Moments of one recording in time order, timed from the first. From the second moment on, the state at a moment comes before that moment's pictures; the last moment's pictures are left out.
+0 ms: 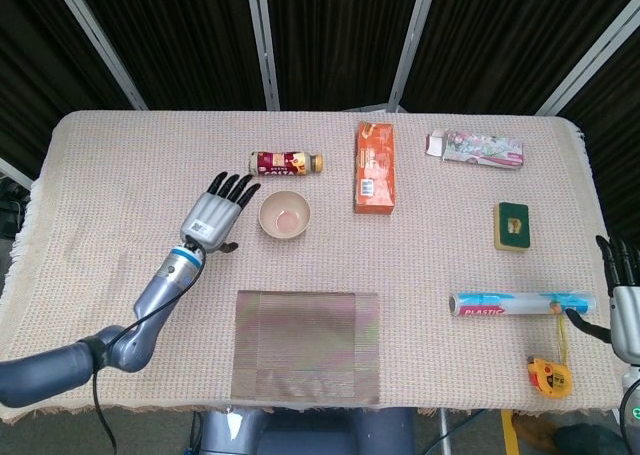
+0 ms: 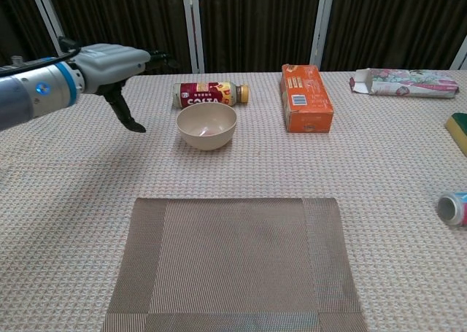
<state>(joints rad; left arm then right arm) -0.83 -1.57 -0.31 -1.35 1.05 0.84 0.58 0.08 -1.07 0.16 -1.64 -1.40 1.53 -0.10</state>
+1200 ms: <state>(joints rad) -0.96 -1.76 -0.26 -1.08 0.96 0.83 0.59 0.08 -1.05 0.17 -1.64 -1.36 1.51 -0.06</state>
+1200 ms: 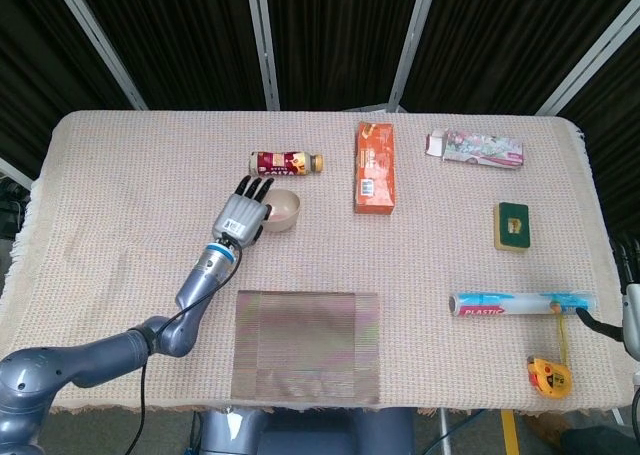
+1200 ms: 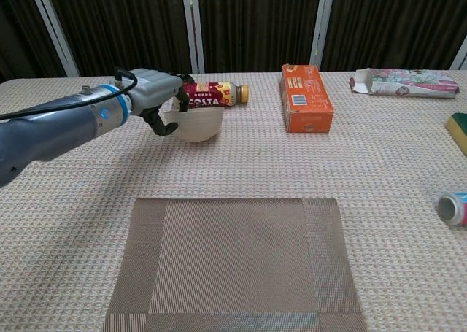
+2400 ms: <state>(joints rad) -0.56 -1.38 -0.10 -1.09 1.04 0.89 0.17 0.04 -1.01 0.12 -1.72 -1.51 1.60 -0.06</state>
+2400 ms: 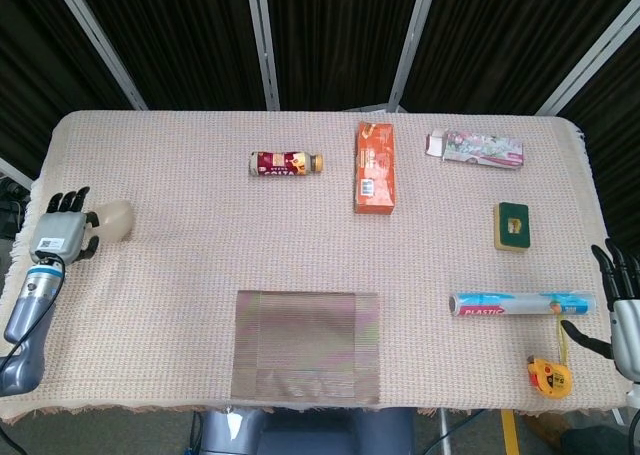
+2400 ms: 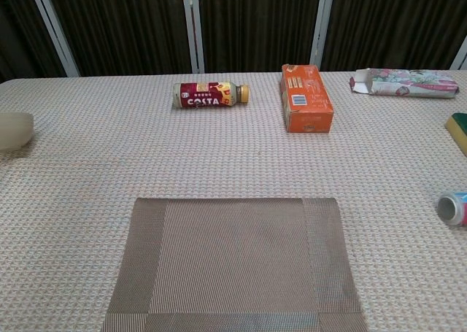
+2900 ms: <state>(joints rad) -0.53 -1.26 -0.07 -1.43 1.36 1.07 0.04 0.04 -1.01 0.12 -1.72 -1.50 1.60 -0.05</state>
